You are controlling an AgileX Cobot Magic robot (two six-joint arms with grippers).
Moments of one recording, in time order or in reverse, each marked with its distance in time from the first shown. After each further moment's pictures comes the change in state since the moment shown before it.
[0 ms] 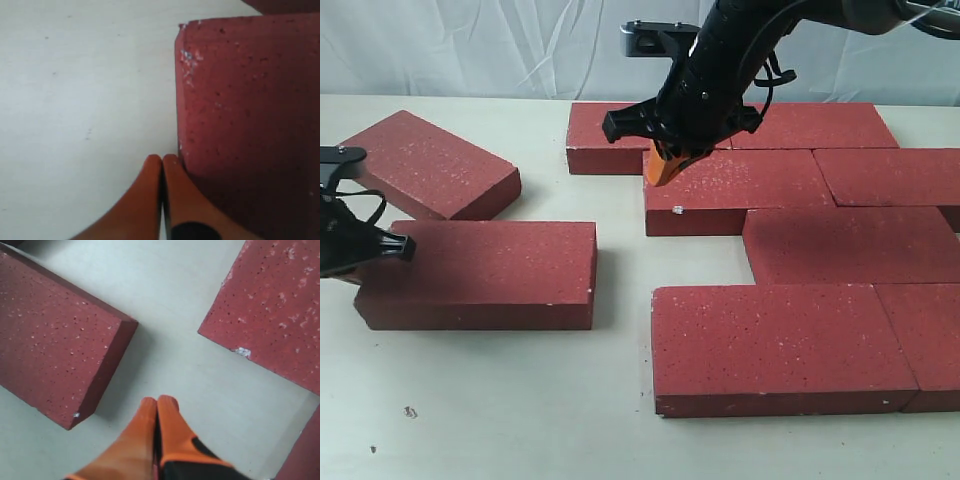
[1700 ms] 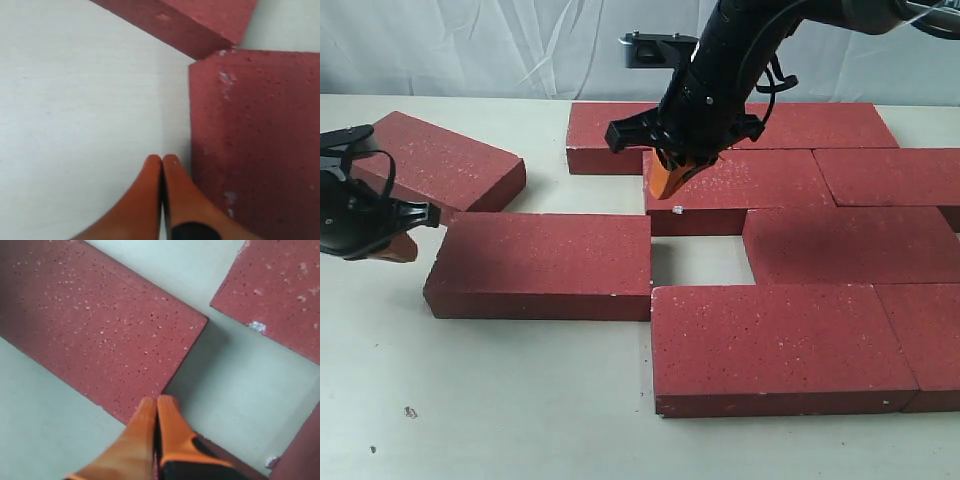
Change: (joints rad) left arm 0.006 0.007 -0.014 -0.453 -0.017 0.289; right arm 0.000 0.000 0.000 0.019 0.076 -0.030
